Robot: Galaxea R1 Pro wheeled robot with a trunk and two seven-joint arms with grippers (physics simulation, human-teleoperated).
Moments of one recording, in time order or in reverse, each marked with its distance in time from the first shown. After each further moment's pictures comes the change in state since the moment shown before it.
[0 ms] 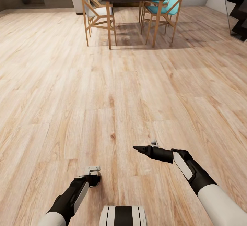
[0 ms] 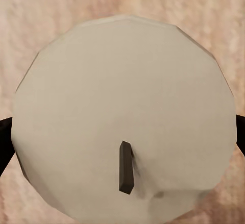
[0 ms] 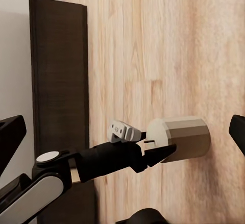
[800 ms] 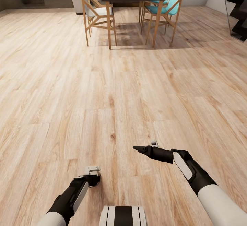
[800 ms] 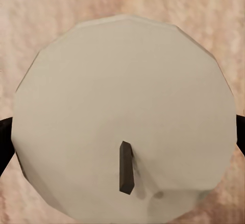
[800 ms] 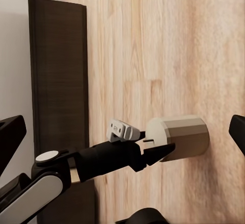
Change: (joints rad) left arm 0.000 0.003 0.000 -0.001 0.004 0.000 0.000; right arm 0.000 0.000 0.000 0.004 0.000 -0.001 0.000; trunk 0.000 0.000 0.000
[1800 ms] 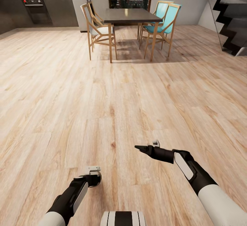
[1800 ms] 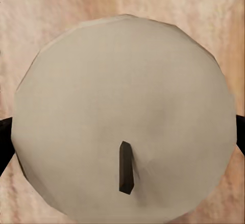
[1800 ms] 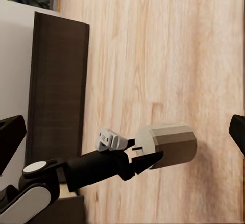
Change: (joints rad) left arm -0.001 0.006 -0.013 0.005 -0.003 -0.002 -0.018; right arm -0.002 -0.002 -0.021 0.023 -0.006 -0.027 -0.033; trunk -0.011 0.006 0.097
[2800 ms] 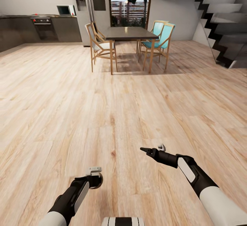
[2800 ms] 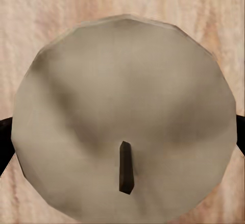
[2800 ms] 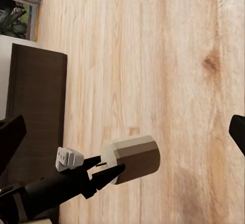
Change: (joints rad) left arm 0.000 -0.011 0.006 -0.005 0.011 0.040 -0.004; right arm 0.000 0.000 -0.068 0.131 0.004 -0.078 -0.081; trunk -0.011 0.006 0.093
